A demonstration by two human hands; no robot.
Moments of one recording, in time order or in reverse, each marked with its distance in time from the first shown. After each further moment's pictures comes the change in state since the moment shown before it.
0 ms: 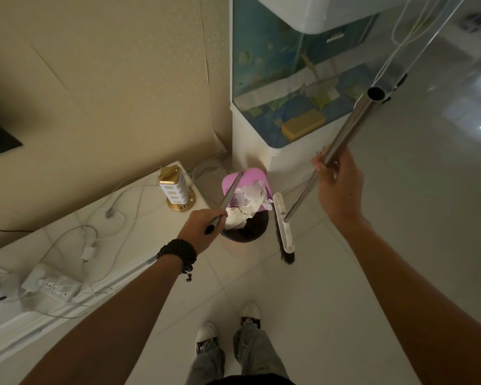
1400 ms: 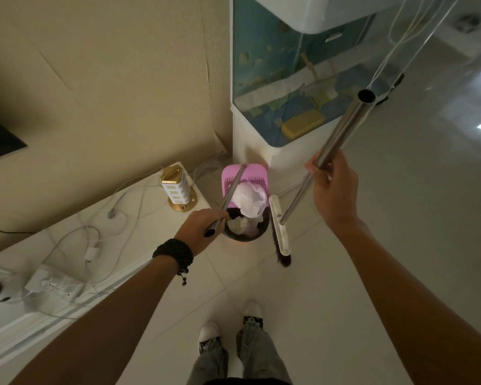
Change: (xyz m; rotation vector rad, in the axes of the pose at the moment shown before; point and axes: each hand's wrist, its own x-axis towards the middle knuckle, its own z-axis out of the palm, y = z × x) left_hand -0.017 0.000 -0.014 0.039 -0.112 0.083; right_hand -0.018 -0.001 0.004 -0.020 -0.033 -0.085
